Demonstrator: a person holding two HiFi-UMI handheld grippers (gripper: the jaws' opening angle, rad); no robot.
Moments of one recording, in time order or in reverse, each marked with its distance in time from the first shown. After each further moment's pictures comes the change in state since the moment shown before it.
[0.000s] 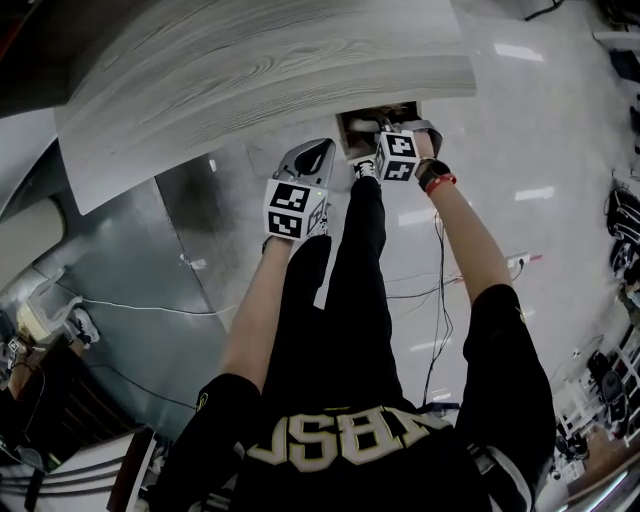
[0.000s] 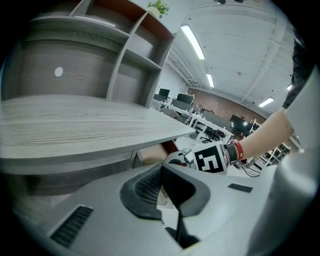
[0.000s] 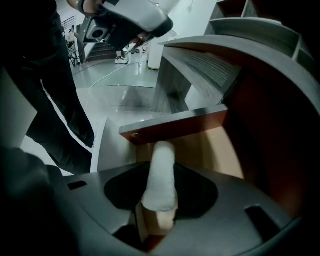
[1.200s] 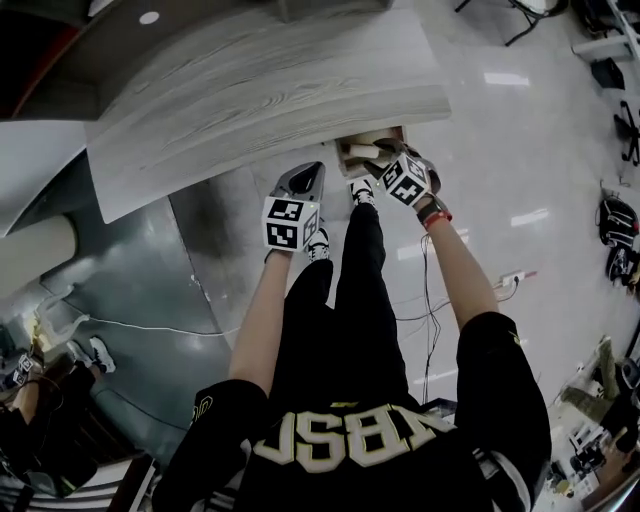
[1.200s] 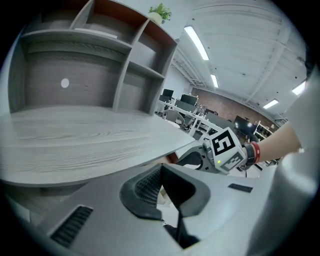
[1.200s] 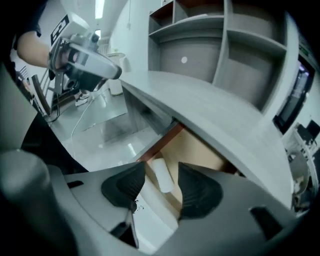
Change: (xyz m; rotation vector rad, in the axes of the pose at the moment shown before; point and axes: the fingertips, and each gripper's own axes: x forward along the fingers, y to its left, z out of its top) left arm -0.040 -0.001 0.035 -0.026 0.019 0.048; right arm -0.083 -0.012 0.009 0.532 -0.105 -0.060
